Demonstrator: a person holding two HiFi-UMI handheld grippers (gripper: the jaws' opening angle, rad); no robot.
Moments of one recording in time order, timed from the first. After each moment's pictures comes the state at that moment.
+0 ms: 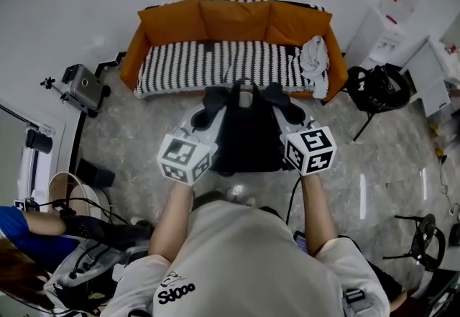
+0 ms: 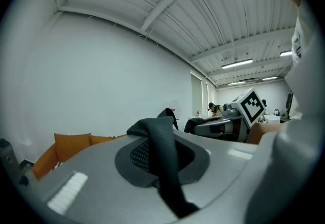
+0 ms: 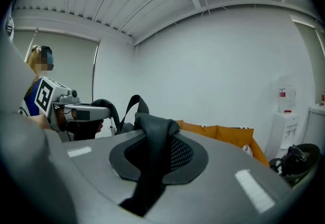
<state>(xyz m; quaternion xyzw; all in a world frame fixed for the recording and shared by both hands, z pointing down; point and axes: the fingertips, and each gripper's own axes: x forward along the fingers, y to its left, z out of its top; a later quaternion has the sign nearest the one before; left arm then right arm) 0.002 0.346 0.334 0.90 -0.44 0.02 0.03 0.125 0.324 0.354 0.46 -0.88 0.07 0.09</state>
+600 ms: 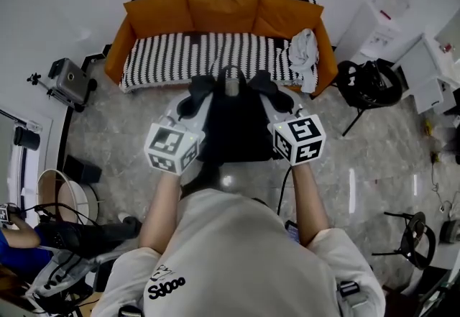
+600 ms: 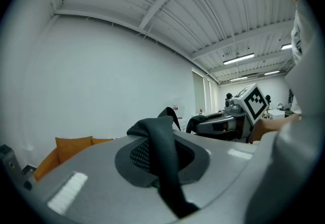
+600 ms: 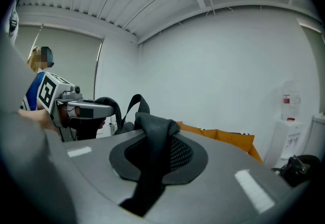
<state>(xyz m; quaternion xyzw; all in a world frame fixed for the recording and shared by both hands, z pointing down) 0.023 0.304 0.342 0.89 -0.46 0.04 0.02 0.143 0.285 0.359 0.44 -0.89 0.05 0.10</state>
